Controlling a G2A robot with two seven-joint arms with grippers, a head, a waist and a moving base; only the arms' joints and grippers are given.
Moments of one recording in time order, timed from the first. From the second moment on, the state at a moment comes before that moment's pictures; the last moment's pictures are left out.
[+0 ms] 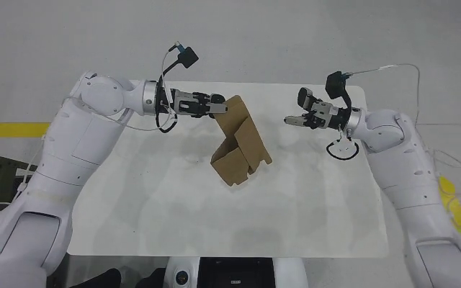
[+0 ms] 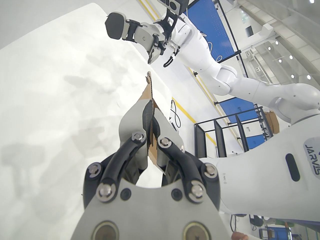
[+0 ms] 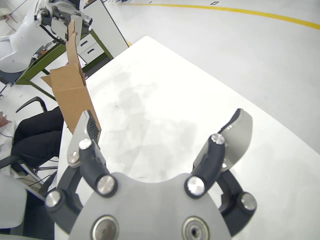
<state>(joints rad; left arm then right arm) 0.46 -1.01 -0.88 -1.27 -0.35 -0.51 -1.21 -0.68 -1.08 1.12 -1.09 -0.34 -1.01 0.64</state>
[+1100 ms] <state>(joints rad) 0.44 -1.05 -0.84 -1.22 -0.37 -0.55 -1.24 -0.50 -1.01 0.58 -1.18 0.10 -1.01 0.81</state>
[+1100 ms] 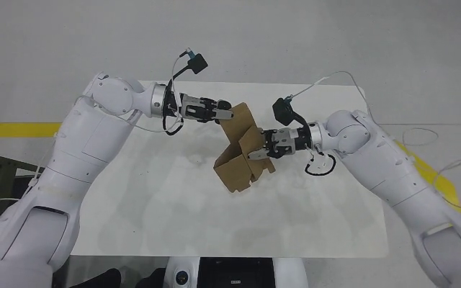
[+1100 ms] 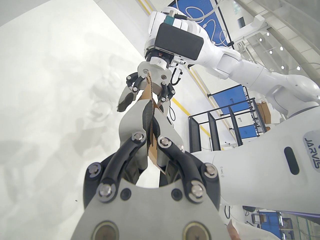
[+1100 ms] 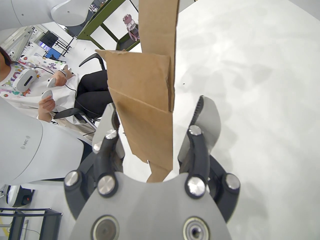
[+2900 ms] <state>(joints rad) 0.64 -1.04 -0.98 -1.32 -0.23 -0.68 -0.93 -0.52 -1.03 0.59 -1.03 0.64 -1.01 0.81</state>
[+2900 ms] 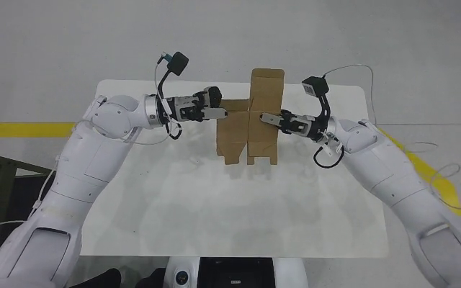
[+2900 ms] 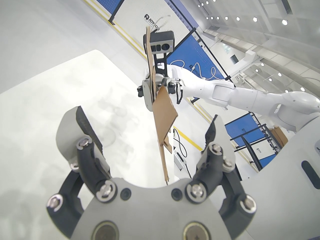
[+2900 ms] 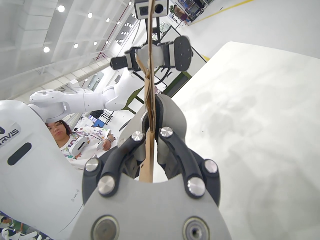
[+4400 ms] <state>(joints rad) 0.67 -1.07 -0.94 -1.29 -0.36 -0.54 -1.03 -0.57 -1.11 0.77 -0.92 0.55 -1.00 0.82</state>
